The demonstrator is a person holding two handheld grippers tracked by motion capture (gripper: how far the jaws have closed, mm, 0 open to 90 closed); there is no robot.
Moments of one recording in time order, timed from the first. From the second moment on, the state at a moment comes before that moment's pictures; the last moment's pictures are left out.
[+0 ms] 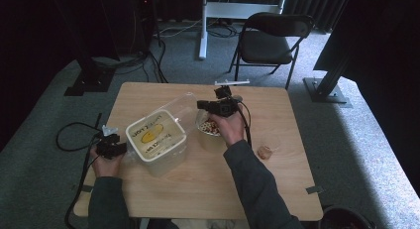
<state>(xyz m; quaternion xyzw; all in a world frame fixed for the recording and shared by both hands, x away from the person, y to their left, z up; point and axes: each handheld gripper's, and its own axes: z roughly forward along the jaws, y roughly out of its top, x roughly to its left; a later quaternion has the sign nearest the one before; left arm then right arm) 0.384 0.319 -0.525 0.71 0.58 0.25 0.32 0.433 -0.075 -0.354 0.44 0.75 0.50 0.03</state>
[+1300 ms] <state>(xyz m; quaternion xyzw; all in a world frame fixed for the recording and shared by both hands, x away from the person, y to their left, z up) 0.385 0.316 -0.525 0.71 0.57 0.25 0.32 0.420 -0.062 -0.365 0.40 0.76 0.52 0.02</state>
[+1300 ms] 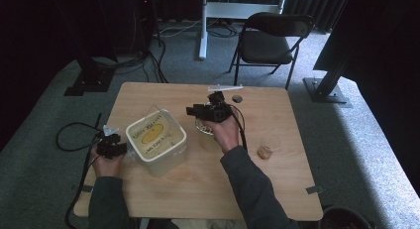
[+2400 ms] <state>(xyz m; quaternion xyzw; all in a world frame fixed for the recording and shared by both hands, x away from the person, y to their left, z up) 0.385 0.316 -0.525 0.71 0.58 0.25 0.32 0.403 -0.014 -0.377 0.34 0.77 0.54 0.00</state>
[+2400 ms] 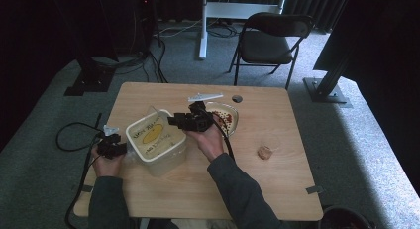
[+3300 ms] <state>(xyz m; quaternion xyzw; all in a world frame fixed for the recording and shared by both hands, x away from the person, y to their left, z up) 0.385 0.316 -0.525 0.71 0.57 0.25 0.32 0.385 -0.002 -0.369 0.26 0.79 0.55 0.05</state>
